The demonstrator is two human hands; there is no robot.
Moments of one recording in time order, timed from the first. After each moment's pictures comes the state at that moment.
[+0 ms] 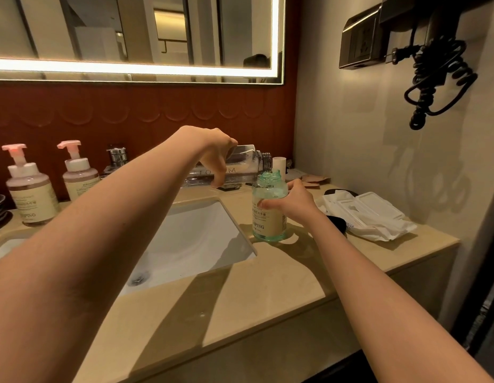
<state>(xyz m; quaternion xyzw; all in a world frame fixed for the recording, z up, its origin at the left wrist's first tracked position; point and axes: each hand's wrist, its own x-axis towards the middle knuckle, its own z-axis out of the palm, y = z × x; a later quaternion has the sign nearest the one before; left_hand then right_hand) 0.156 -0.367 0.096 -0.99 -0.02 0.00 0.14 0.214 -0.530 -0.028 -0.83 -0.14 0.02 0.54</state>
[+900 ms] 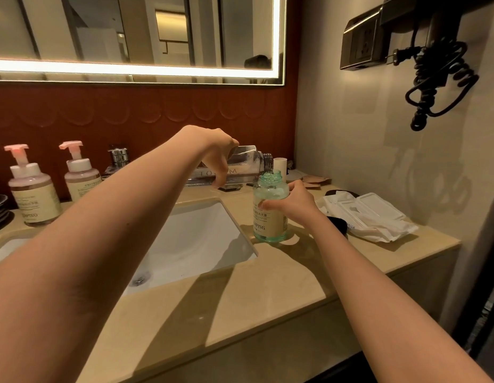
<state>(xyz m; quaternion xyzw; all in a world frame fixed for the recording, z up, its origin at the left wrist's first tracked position) 0.158 -0.368 0.098 -0.99 -0.02 0.00 0.15 0.212 -0.530 -0.027 -0.83 -0.14 0.01 0.55</state>
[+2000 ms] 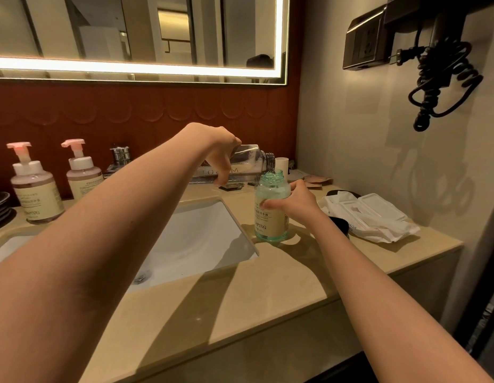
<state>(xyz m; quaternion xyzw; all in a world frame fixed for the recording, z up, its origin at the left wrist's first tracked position) 0.156 -0.373 0.099 -0.99 -0.03 0.00 0.16 0.210 -0.530 -0.026 -0.82 -0.14 0.02 0.55</state>
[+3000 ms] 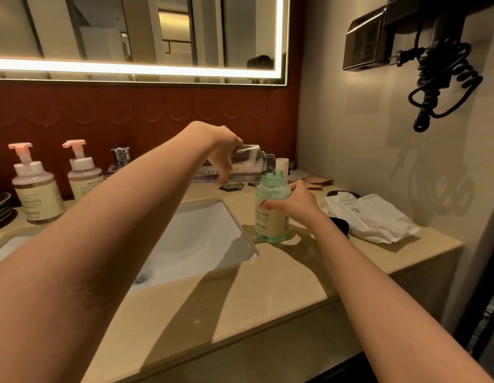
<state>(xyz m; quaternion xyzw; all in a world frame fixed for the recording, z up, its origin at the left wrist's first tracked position) 0.153 -0.377 0.103 -0.98 -0.03 -0.01 0.19 0.211 -0.530 -0.026 -0.83 -0.14 0.01 0.54</state>
